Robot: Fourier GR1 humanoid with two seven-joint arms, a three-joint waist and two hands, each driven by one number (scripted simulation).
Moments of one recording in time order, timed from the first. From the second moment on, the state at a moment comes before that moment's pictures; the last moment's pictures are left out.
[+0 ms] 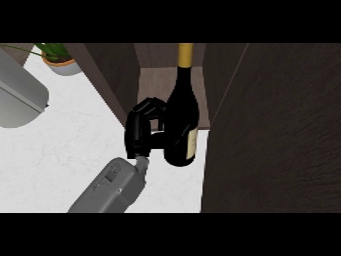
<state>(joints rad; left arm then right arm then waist) -0.46 0.00 -0.46 -1.10 0.56 0.65 -0.38 0.17 -0.15 0.25 -2.51 -0.12 0.11 0.44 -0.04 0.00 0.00</state>
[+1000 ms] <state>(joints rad) -0.72 0.00 -0.41 -0.73 0.85 0.56 -0.51 0.17 -0.13 0.22 -2.51 -0.13 0.14 0.45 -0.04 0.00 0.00</state>
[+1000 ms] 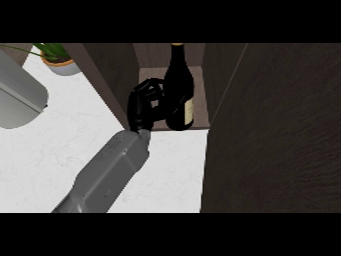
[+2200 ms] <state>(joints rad) -1.11 0.03 -0.32 -0.24 0.74 0.70 -0.51 0.21 -0.10 0.22 -2.49 -0.14 0.20 0.39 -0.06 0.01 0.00</state>
